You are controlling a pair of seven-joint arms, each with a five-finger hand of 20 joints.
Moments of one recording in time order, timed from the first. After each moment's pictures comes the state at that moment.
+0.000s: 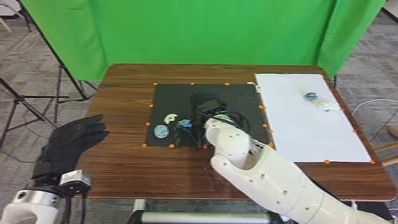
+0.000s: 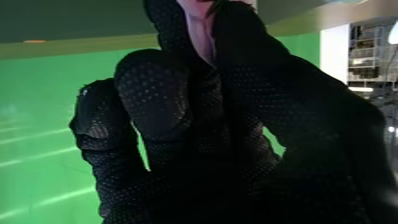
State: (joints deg) left arm 142.7 -42.9 -103.6 -126.7 35.7 15.9 20.6; right arm -62.6 -70.2 34.8 -91.4 -139.5 -7.8 34.6
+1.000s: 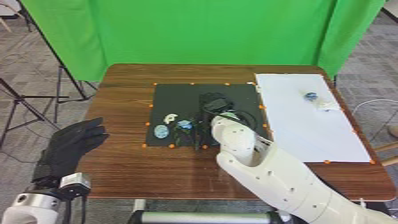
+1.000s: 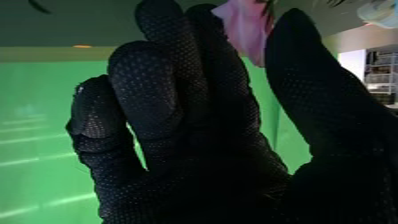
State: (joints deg) left arm 143.6 -43.6 -103.6 -126.8 35.8 16.1 20.6; right arm -61.6 -67.8 35.1 -93.1 -138.1 -13.4 37.9
